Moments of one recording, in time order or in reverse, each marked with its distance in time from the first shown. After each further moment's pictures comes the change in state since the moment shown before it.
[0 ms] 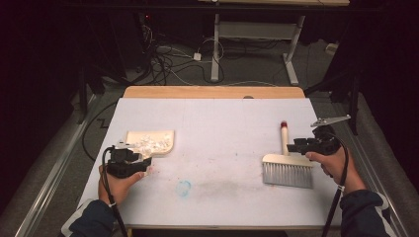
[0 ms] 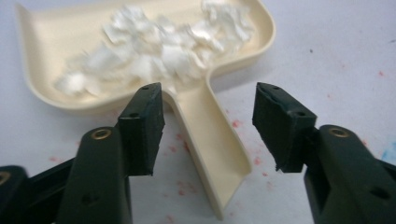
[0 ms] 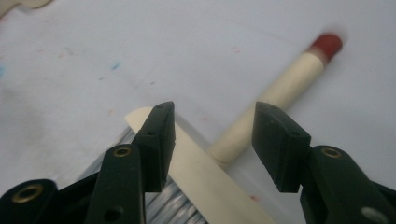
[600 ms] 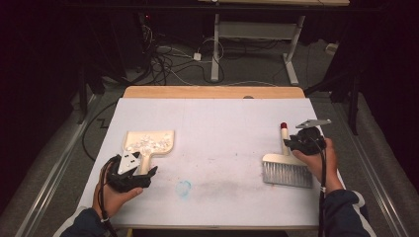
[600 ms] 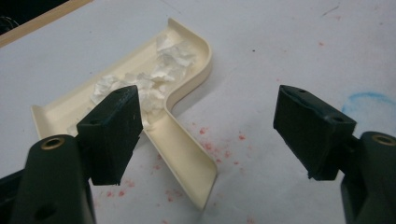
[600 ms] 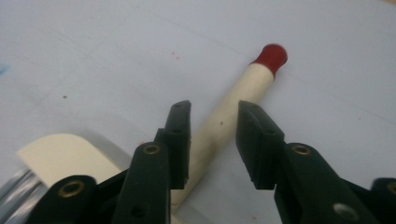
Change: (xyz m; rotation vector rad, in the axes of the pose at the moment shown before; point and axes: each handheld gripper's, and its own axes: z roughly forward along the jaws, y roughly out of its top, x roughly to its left) left arm -0.033 -0.022 -0.021 -0.143 0.026 0.371; right arm 0.014 0.003 0.042 -0.001 -0.327 -0.056
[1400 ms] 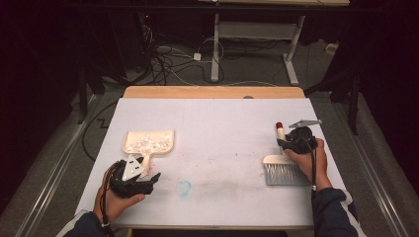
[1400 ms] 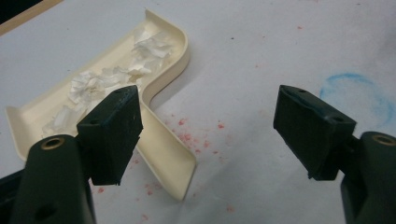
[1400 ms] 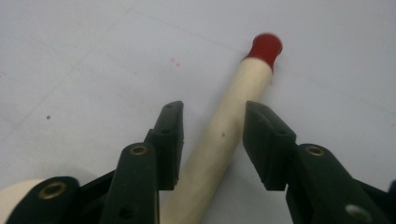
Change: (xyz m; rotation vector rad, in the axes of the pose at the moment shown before) left arm -0.010 -0.004 0.000 0.018 -0.032 0.046; right arm 0.007 0.002 0.021 -0.020 -0.013 0.041
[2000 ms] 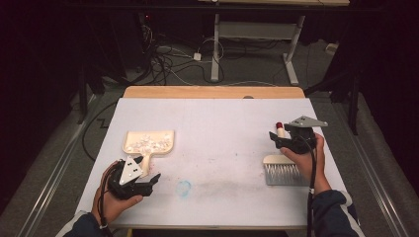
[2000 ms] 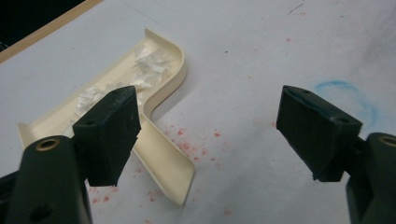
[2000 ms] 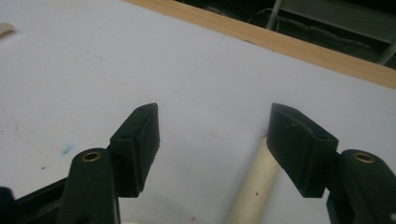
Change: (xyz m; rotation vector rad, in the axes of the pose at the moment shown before) left arm -0.004 0.001 -0.008 -0.048 0.000 0.038; right arm 0.029 0.017 -0.037 -0.245 0.023 -0.037
